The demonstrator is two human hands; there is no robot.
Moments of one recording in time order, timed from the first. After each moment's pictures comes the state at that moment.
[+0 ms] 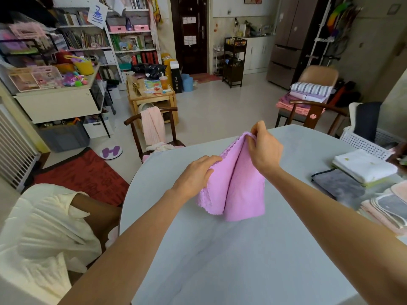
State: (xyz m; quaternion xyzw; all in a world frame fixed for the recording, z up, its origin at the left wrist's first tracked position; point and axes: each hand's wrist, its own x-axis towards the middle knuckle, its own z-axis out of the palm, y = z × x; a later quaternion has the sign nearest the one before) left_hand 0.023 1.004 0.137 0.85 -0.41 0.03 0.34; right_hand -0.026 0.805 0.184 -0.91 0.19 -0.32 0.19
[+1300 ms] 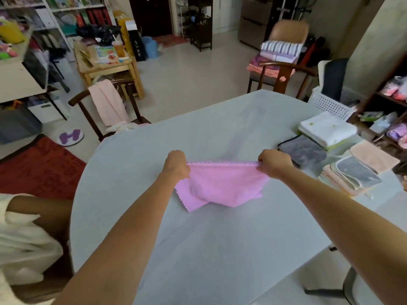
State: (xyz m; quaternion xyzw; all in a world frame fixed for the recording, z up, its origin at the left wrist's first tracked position) left_hand 0.035 0.904 0.089 0.96 -0.22 -0.15 0.13; right_hand -0.097 0.660 0.085 -0.96 0.26 0.09 0.00
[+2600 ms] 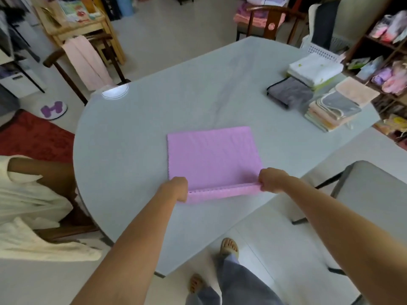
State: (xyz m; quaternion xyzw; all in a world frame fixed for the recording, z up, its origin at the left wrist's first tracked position) left_hand -0.101 0.979 -0.023 0.87 -0.31 -0.37 -0.14; right_hand -0.249 0.729 -0.030 -0.92 0.19 0.34 0.06
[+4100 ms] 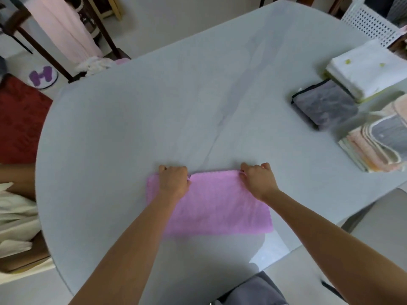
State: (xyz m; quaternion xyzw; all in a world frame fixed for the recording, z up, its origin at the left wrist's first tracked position) left_hand 0.016 0.863 -0.085 0.93 -0.28 -0.21 -0.10; right_hand -0.109 0.650 -0.101 -0.97 0.15 0.15 0.07
